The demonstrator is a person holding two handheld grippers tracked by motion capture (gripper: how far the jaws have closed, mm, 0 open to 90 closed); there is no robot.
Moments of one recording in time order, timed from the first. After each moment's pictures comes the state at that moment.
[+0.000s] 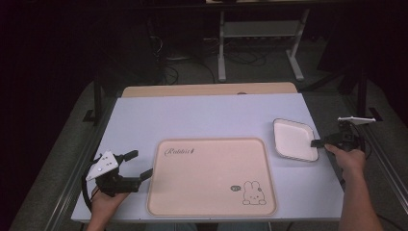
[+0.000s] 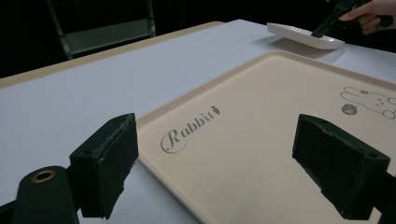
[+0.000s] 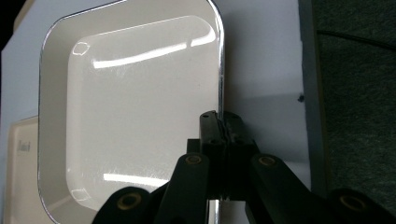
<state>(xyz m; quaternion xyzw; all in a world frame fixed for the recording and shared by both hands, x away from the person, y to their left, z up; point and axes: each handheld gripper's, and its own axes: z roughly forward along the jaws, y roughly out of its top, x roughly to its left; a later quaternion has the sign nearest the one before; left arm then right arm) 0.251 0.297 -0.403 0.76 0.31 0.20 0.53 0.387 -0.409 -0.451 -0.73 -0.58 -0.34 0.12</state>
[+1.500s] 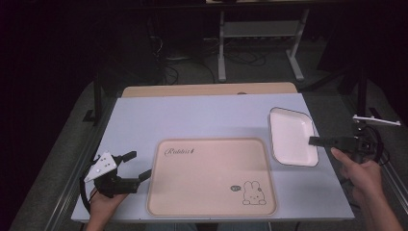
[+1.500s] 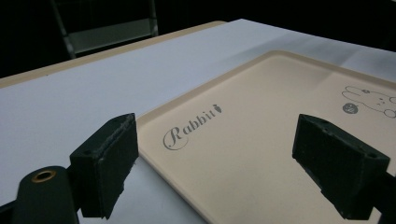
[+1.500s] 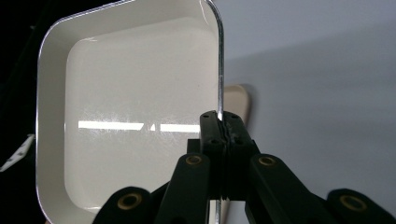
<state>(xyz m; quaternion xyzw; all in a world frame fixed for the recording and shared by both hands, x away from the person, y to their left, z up) 0.247 0.300 -0.402 0.76 0.31 0.21 0.53 0.304 -0.356 -0.353 -0.62 -0.60 -0.50 0.11</state>
